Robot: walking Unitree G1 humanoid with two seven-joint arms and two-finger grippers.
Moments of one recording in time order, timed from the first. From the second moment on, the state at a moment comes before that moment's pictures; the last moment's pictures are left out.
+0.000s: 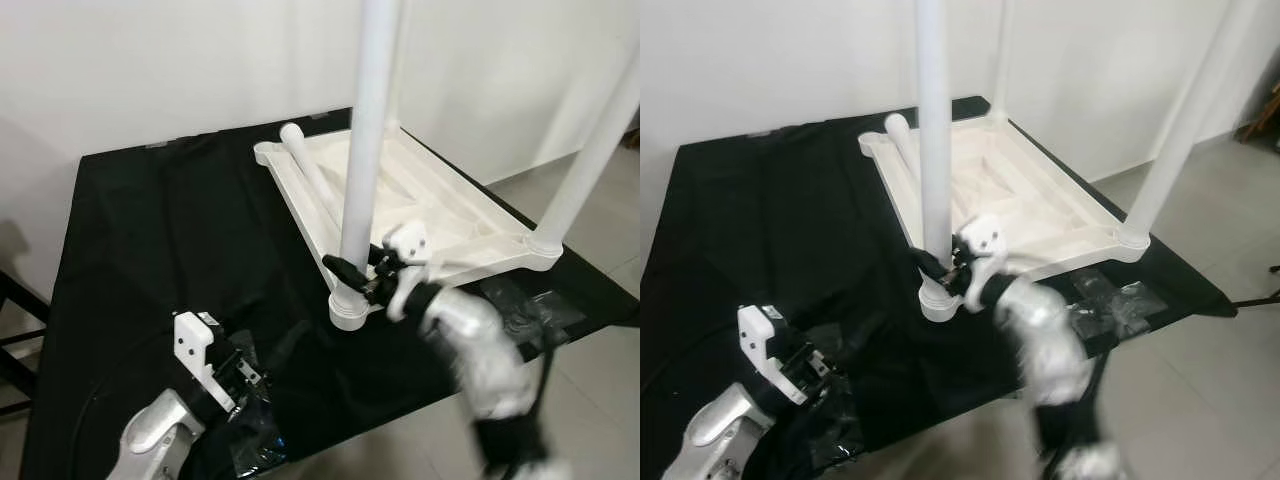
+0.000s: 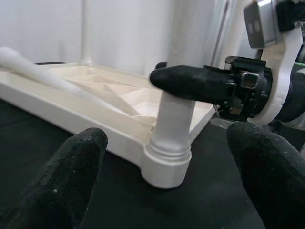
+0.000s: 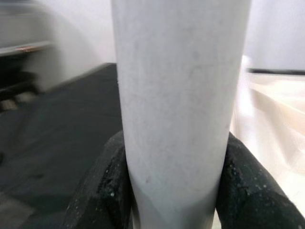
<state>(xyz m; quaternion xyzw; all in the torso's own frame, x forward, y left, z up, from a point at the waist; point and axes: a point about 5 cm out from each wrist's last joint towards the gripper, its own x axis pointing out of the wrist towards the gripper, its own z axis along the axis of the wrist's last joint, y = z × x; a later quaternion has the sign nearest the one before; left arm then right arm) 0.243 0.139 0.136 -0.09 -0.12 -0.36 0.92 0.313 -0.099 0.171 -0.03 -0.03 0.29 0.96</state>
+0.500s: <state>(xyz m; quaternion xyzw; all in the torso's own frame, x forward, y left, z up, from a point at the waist) 0.247 0.138 0.140 -0.08 -0.12 -0.36 0.92 0.329 -0.107 0.184 -0.02 -0.01 0.38 0.93</state>
